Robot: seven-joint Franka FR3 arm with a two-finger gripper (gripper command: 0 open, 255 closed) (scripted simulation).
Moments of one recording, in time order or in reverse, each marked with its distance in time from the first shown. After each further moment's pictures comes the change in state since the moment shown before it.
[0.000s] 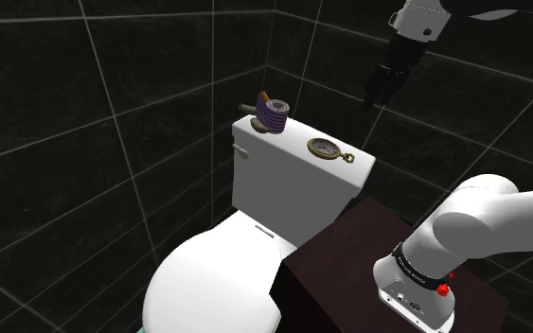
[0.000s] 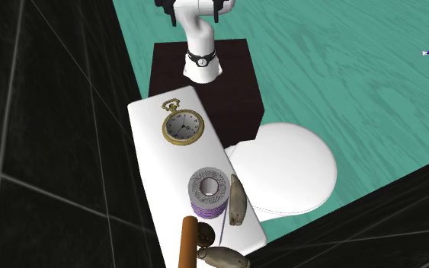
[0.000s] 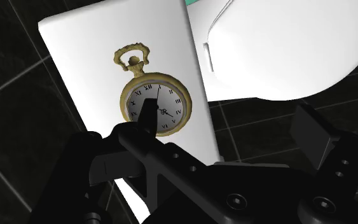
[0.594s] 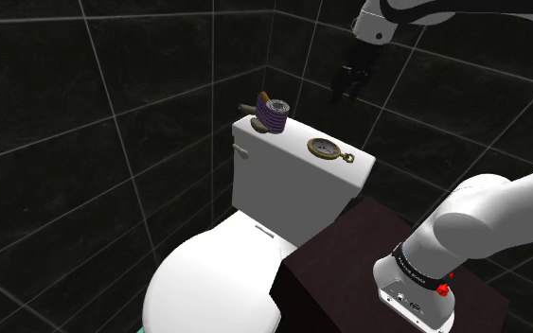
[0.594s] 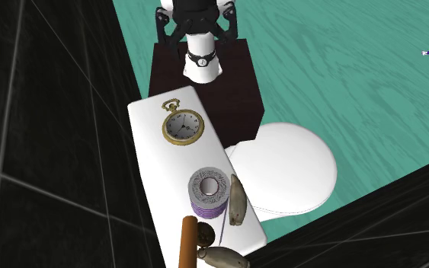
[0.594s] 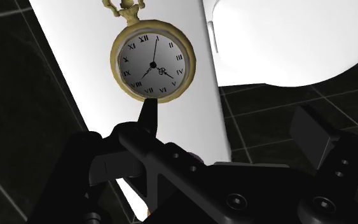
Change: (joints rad) arm 0.013 0.271 0.013 0.103 0.002 0.158 0.003
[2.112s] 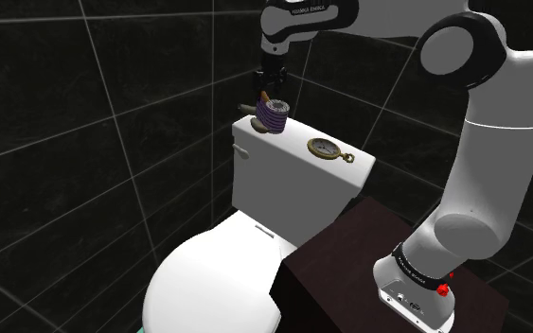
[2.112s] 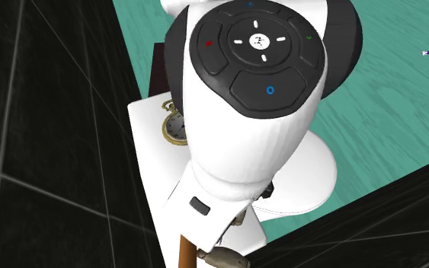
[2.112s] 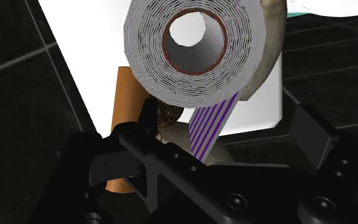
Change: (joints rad) arm 0.031 0.951 0.030 0.813 -0.029 0.109 0.021
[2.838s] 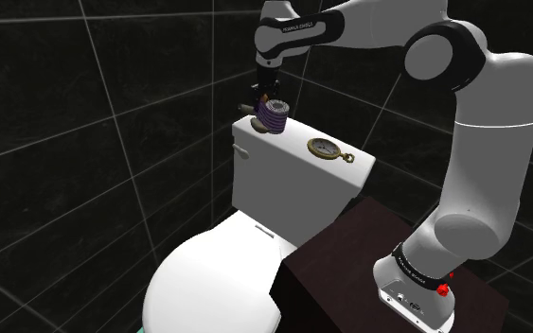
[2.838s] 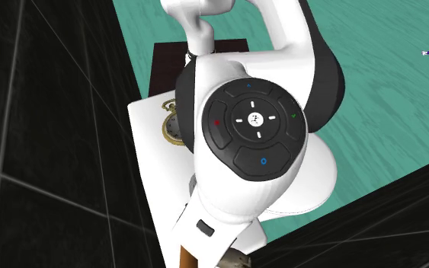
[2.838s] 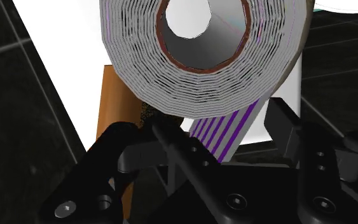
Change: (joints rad) arm 0.003 0.074 0.000 0.000 -0.004 0.073 0.004
